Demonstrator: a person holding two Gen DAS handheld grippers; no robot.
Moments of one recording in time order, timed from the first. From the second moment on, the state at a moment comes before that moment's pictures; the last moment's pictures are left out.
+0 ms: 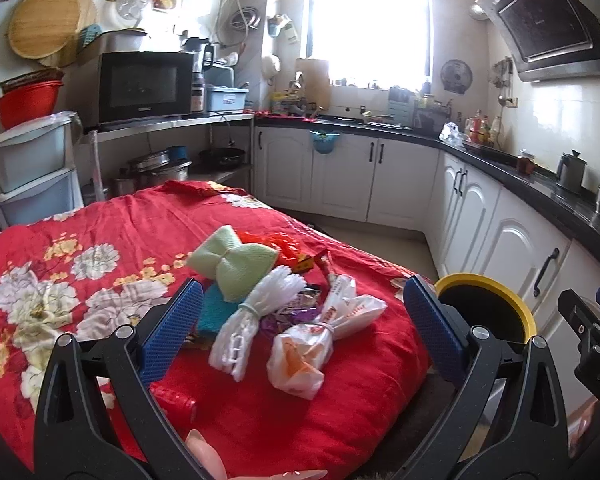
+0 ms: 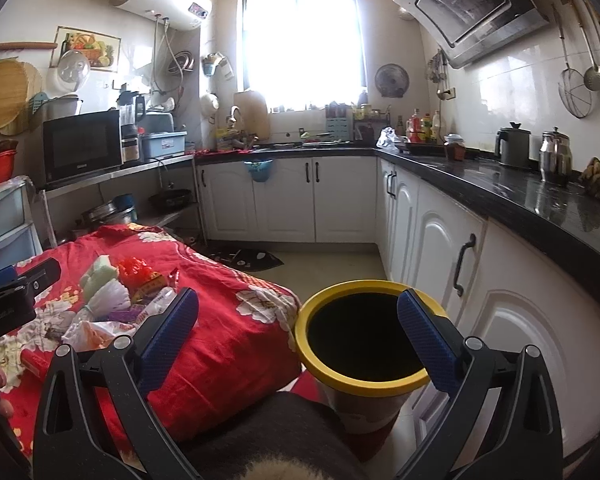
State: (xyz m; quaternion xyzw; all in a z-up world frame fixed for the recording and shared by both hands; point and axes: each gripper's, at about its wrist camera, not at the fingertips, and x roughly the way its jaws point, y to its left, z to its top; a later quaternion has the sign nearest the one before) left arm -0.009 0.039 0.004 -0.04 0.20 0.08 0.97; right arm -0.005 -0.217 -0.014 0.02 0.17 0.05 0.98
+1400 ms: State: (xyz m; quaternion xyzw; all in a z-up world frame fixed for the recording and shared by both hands) left arm -0.002 0.124 -0.063 -0.10 0.35 0.23 0.90; right arm 0.070 -0.136 -0.045 -0.02 0.22 0.16 0.96
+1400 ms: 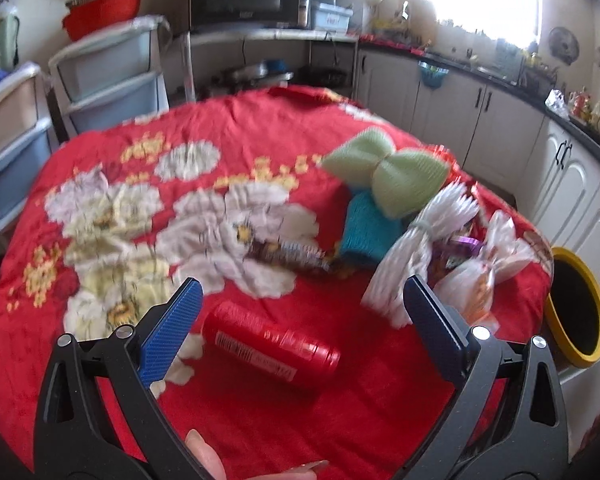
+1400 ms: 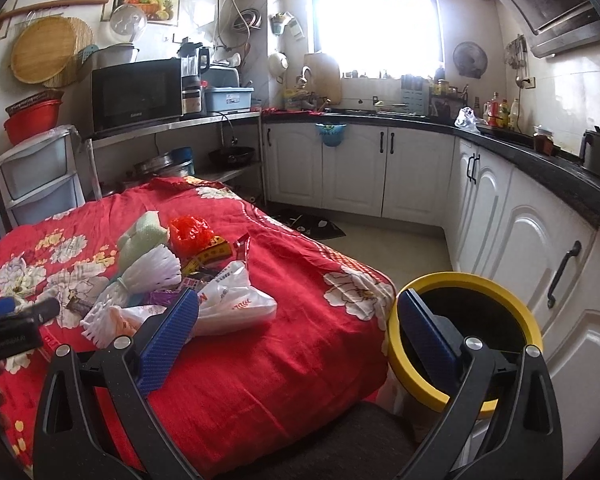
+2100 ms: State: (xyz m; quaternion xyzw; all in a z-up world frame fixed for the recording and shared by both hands) left arm 0.015 0.166 -0.117 -0.23 0.43 0.22 0.84; right arm 0.163 -0.084 -0.093 0.03 0.36 0.21 0.91
